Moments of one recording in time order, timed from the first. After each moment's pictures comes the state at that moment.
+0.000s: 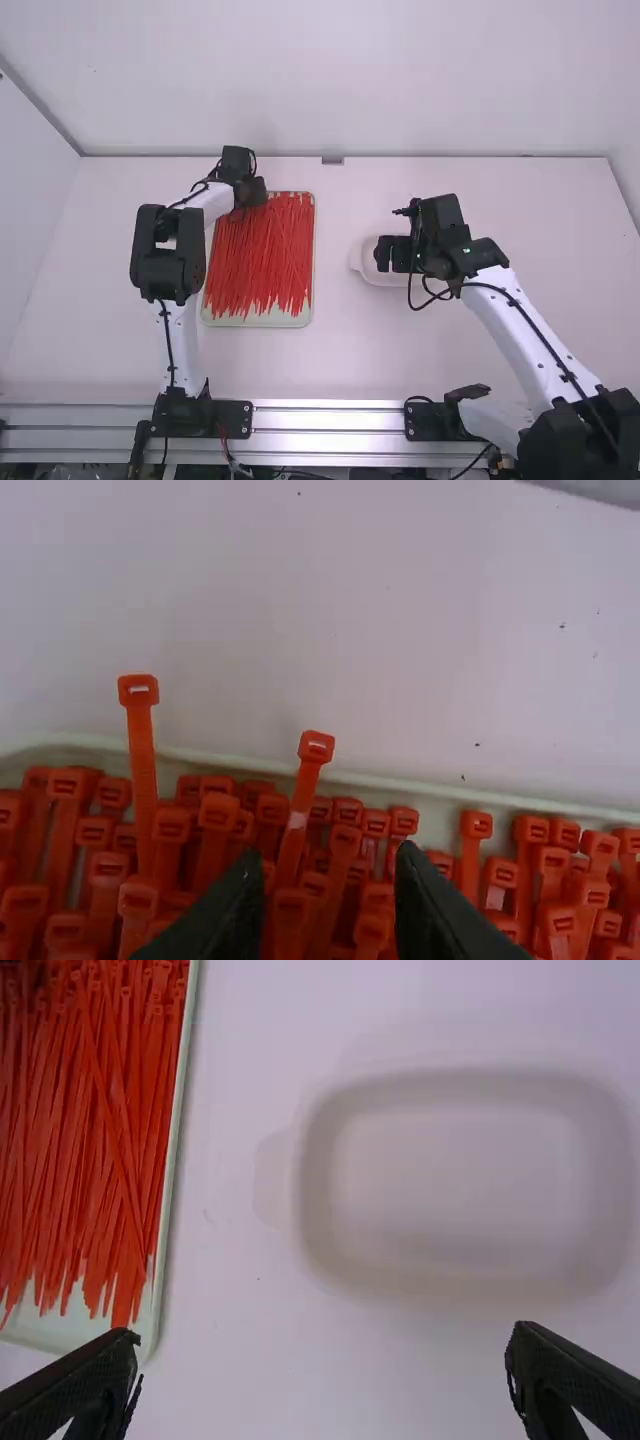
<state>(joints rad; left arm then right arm) -0.03 2.21 1.54 -0.24 0.01 -0.27 0.30 1.27 0.97 -0.72 -0.17 0.26</state>
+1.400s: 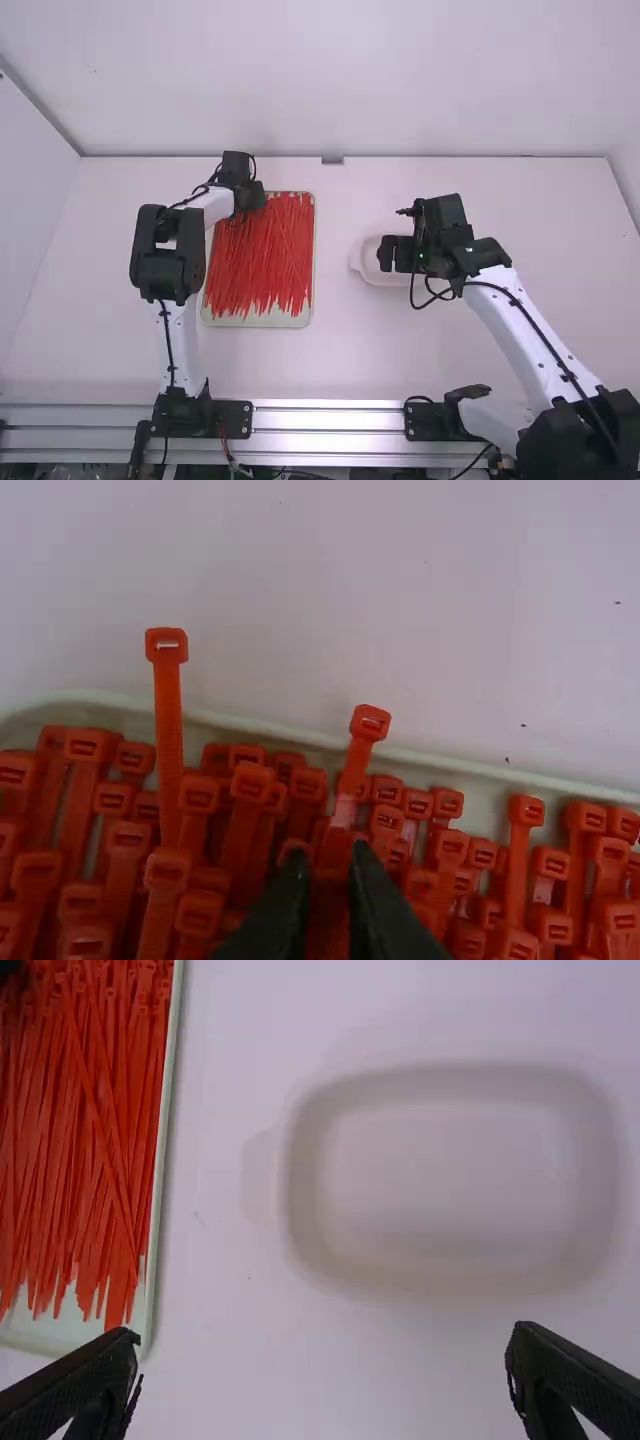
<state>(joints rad) -0.03 2.21 1.49 -0.22 -0.01 -0.29 0.28 1.27 0.97 -0.73 -0.17 0.26</state>
